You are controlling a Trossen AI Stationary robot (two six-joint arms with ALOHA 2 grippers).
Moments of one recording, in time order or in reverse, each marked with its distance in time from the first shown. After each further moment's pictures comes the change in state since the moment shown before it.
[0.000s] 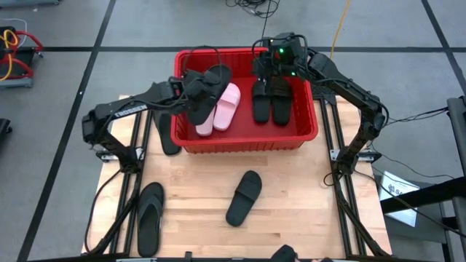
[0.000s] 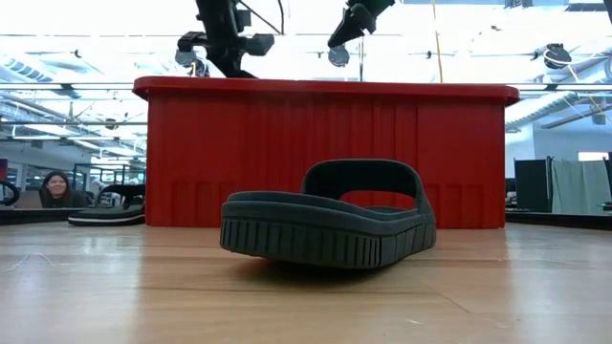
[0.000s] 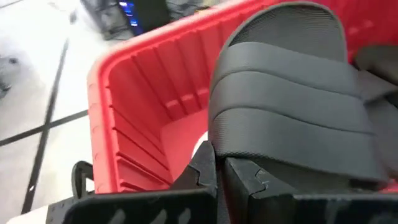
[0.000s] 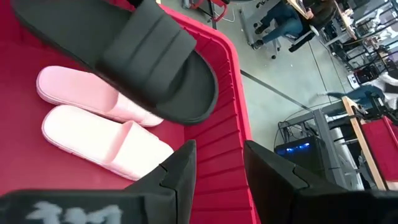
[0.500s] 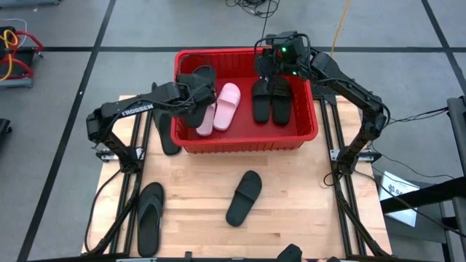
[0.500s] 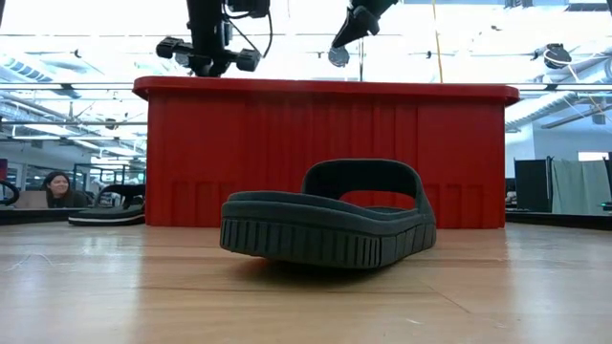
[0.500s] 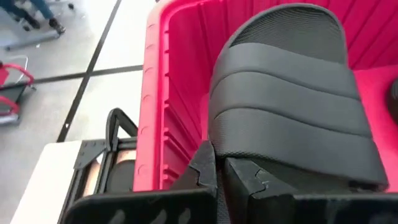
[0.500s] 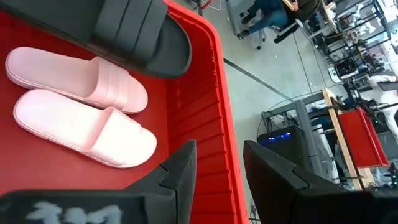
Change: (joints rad) left arm 0.003 0.044 0.000 -0.263 -0.078 -0.417; right arm -0.003 -0.013 0.000 0.001 0.077 -0.038
